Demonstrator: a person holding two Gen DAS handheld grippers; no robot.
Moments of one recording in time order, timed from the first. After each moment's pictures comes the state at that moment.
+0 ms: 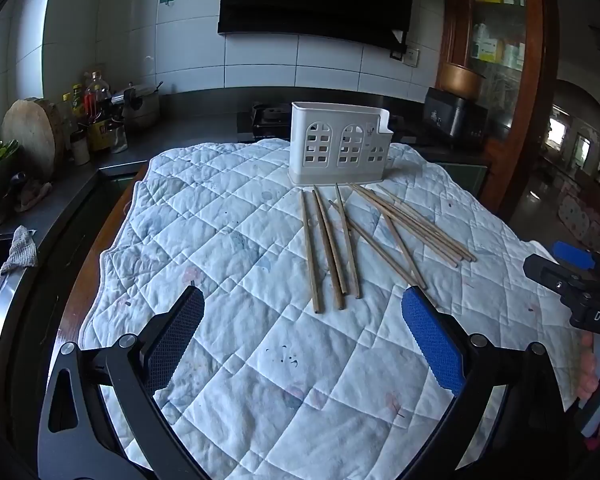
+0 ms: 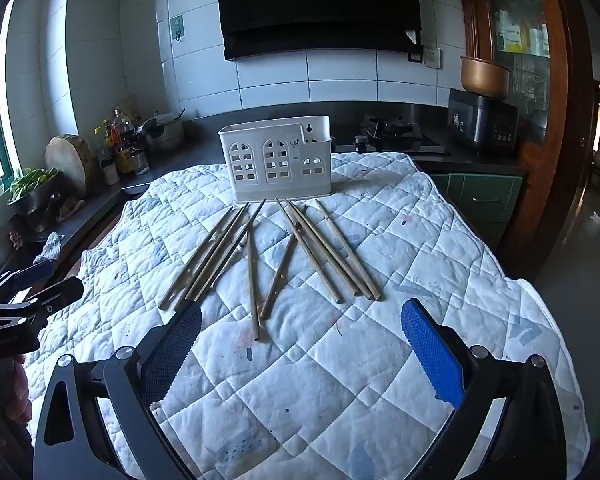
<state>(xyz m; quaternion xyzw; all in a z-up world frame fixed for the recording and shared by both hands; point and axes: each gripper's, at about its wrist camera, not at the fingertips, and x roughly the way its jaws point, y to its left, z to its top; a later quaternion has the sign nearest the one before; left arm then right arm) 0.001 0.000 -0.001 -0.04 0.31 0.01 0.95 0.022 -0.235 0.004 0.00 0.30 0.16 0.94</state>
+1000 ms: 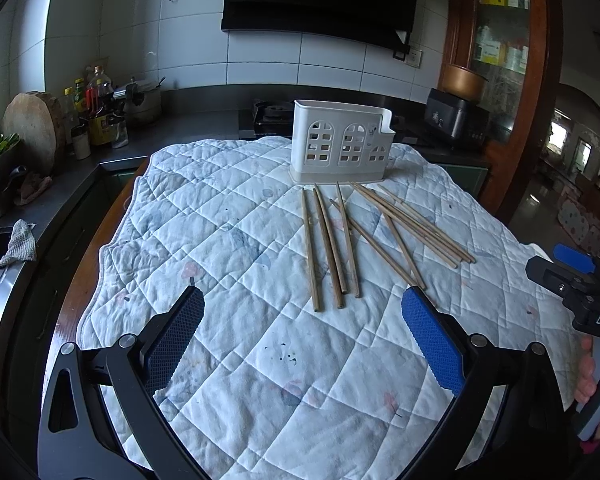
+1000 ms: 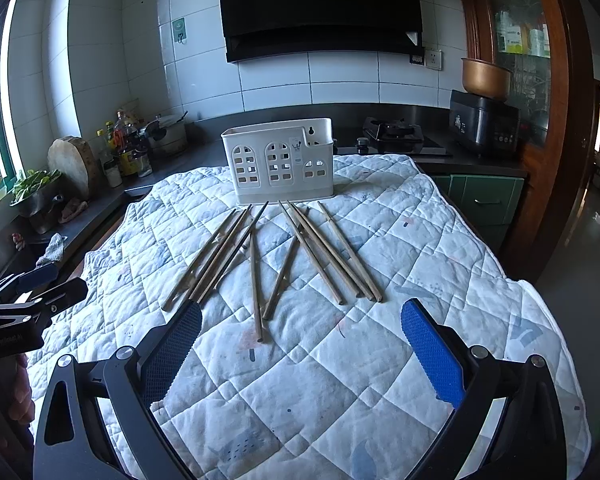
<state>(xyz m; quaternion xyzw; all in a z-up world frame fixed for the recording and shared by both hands) 0.001 0.003 -0.002 -0.05 0.31 0.01 0.95 0.020 -0.235 0.006 0.00 0.30 0.16 0.94</state>
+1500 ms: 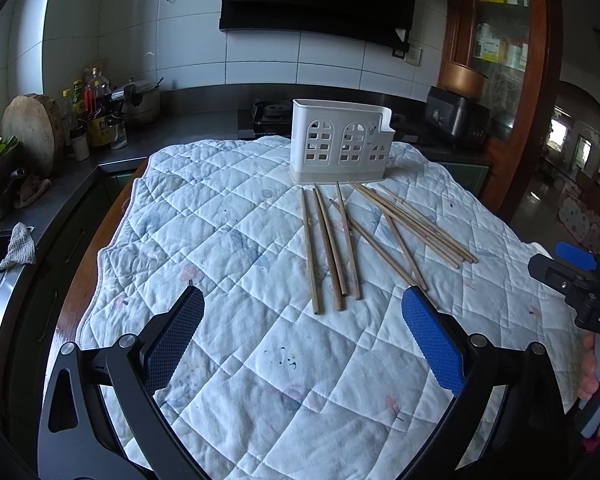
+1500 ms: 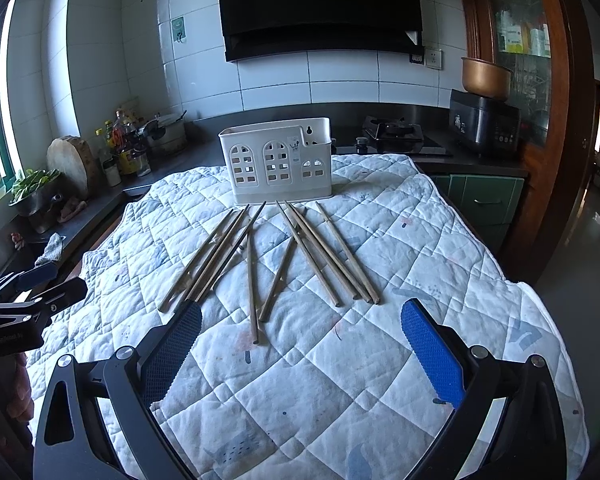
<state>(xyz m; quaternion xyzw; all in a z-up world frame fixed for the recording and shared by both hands) 0.006 0.002 -0.004 -0.05 0.31 0.01 0.95 0.023 -0.236 0.005 0.00 0.30 0.16 0.94</state>
